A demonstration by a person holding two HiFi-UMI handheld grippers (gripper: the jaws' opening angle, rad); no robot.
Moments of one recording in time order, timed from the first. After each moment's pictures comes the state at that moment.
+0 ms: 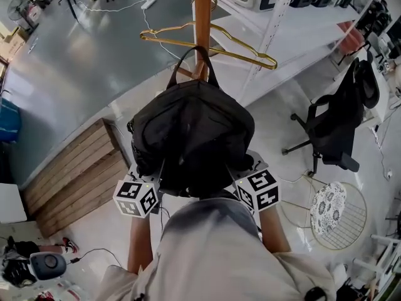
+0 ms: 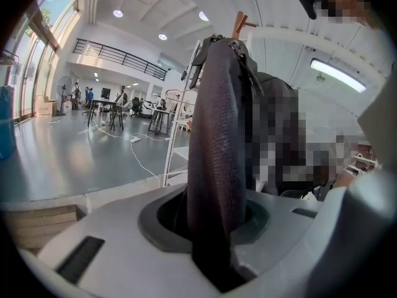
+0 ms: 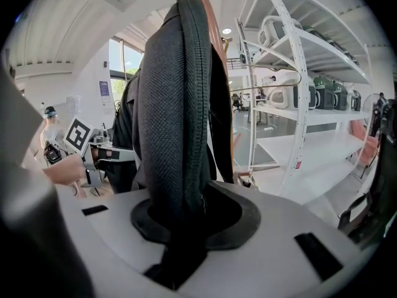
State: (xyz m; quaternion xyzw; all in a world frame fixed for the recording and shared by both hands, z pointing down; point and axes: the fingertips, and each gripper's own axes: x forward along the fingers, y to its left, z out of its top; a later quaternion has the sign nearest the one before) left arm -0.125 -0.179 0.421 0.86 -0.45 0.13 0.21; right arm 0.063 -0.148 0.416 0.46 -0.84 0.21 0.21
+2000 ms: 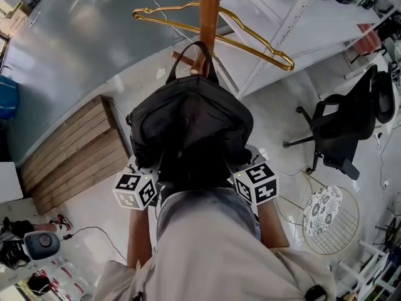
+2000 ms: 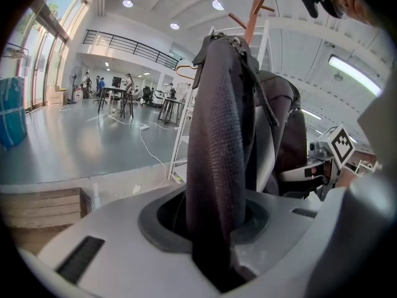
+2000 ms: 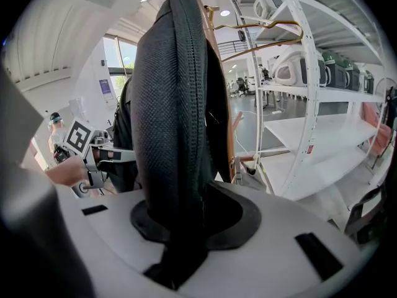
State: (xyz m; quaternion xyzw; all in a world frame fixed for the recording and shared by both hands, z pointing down) left arm -0.112 -0.203 0.477 0.83 -0.48 0.15 0.26; right arm 0.077 -0.184 0.471 0.41 -0.84 0.26 0.24
